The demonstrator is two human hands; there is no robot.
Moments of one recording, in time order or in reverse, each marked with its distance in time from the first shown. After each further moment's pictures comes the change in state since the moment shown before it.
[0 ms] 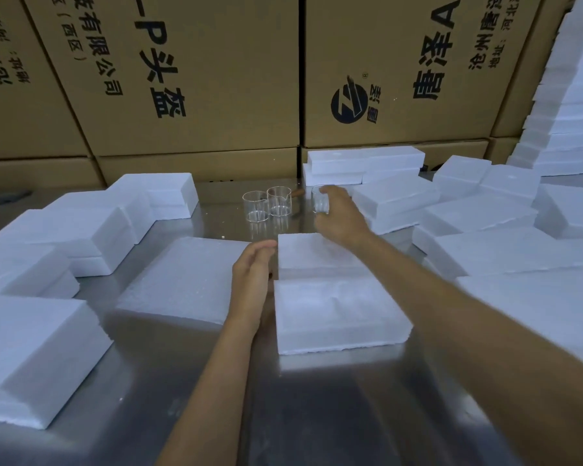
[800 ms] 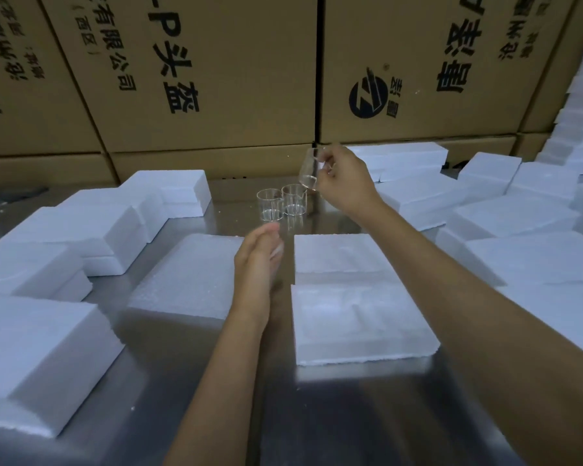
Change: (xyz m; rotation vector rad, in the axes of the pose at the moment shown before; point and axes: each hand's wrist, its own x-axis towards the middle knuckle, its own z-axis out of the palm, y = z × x) left_hand 0.017 0.017 -0.005 -0.171 0.044 -0.027; right_hand 0.044 -0.033 0.000 0.042 0.184 -0.263
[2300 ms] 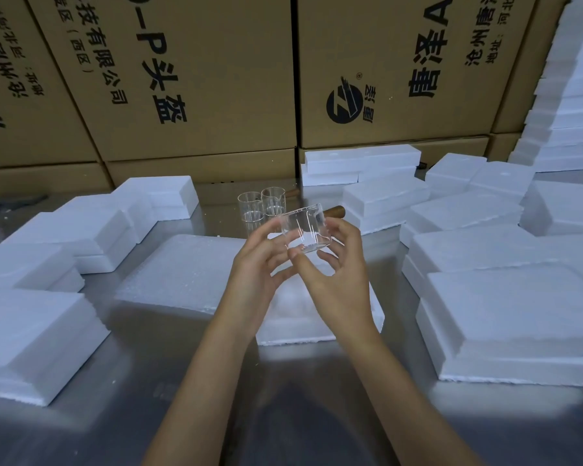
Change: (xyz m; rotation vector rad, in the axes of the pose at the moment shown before) left_hand -0.069 0.026 0.032 -0.058 -0.377 -0.028; right_hand -0.181 -0.017 -0.037 0.725 0.147 0.235
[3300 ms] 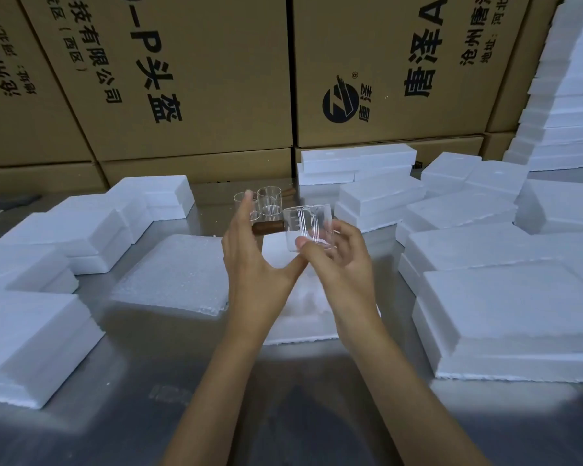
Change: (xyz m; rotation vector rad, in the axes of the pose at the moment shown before) left_hand -0.007 -0.016 0.009 0.779 0.306 0.533; right_hand 0.005 -0.007 -0.006 0.282 0.019 0.155
